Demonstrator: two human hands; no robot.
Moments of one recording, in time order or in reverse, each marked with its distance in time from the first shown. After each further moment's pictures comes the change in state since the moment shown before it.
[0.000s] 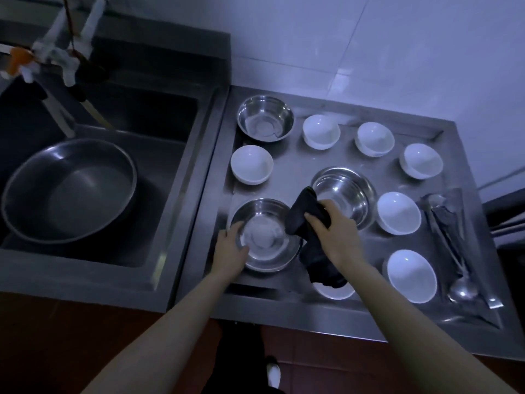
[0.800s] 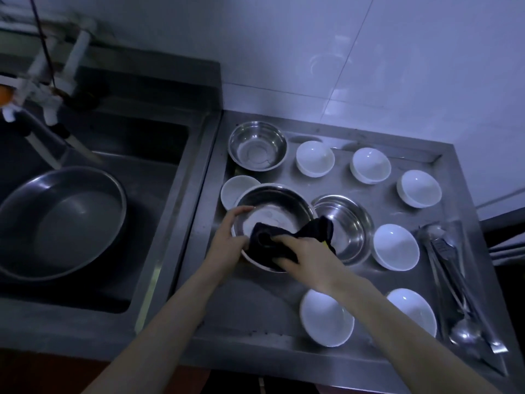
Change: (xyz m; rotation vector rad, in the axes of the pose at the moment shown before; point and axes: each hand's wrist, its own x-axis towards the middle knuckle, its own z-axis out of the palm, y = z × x) left_hand 0.040 0.117 -0.049 -0.619 -0.095 -0.026; right_hand 0.051 -0.038 -0.014 -0.298 -0.421 -0.290
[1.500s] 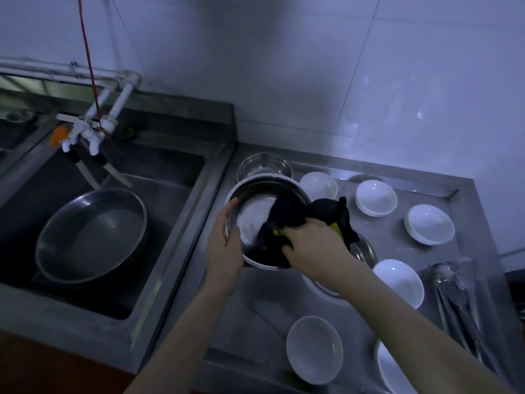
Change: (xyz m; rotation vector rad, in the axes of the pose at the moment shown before) left_hand -0.019 0.057 0.056 -0.038 0.402 0.265; right_hand 0.024 0.012 -0.078 -0.448 0.091 -0.130
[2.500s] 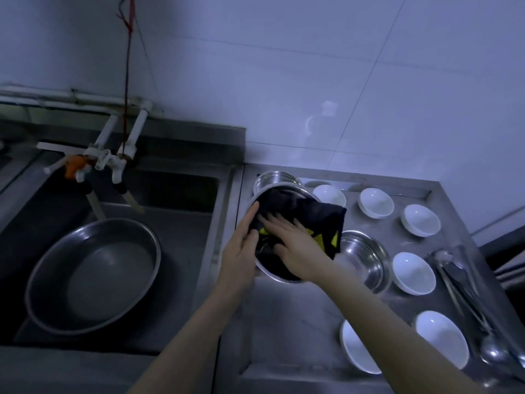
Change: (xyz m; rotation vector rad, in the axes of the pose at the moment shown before) left_hand 0.044 0.024 -0.131 -0.118 -0.399 0.061; right_hand 0.054 -0.153 0.000 0.339 0.042 0.092
